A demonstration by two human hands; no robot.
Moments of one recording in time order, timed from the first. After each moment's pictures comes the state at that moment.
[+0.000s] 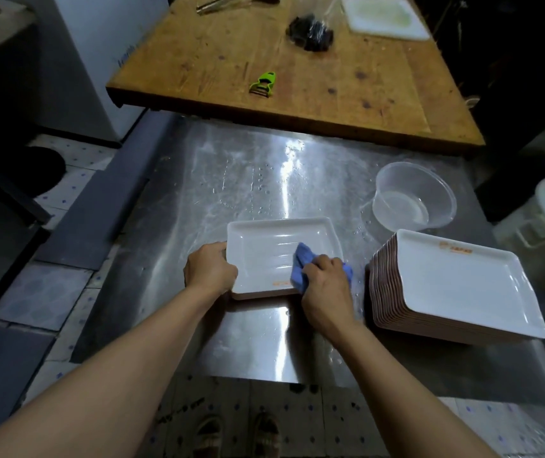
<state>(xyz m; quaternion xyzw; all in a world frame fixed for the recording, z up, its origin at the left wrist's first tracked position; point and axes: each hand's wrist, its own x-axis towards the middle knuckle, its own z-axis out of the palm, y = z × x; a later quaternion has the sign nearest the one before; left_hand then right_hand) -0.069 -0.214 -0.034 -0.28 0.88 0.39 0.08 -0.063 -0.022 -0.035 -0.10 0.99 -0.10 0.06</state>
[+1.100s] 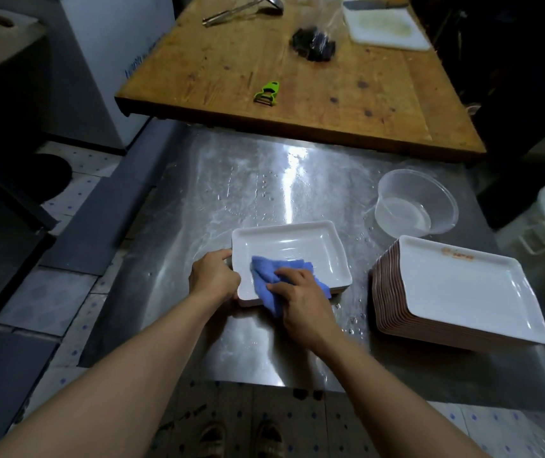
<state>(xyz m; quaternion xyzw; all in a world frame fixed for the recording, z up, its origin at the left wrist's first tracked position) -0.068 -0.218 -0.040 -0.29 0.85 0.43 0.09 -0.051 -0.047 -0.043 -0.23 0.95 -0.21 0.08</state>
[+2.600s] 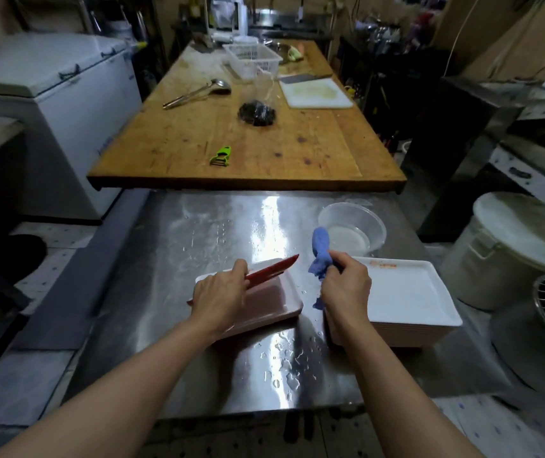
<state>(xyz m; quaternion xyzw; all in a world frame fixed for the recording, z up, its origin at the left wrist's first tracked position) -0.055 -0.150 0.043 0.06 0.99 0.12 -0.05 -0.050 0.029 0.077 0.20 0.81 -0.55 -0.11</state>
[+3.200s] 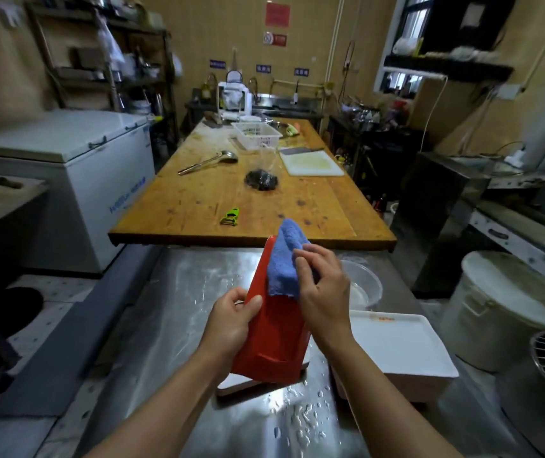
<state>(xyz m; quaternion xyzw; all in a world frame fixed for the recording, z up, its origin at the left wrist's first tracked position) -0.029 -0.156 0.123 -0.07 0.67 0.74 -0.01 -0.043 -0.024 0.163 -0.05 0.81 -0.51 -0.29</state>
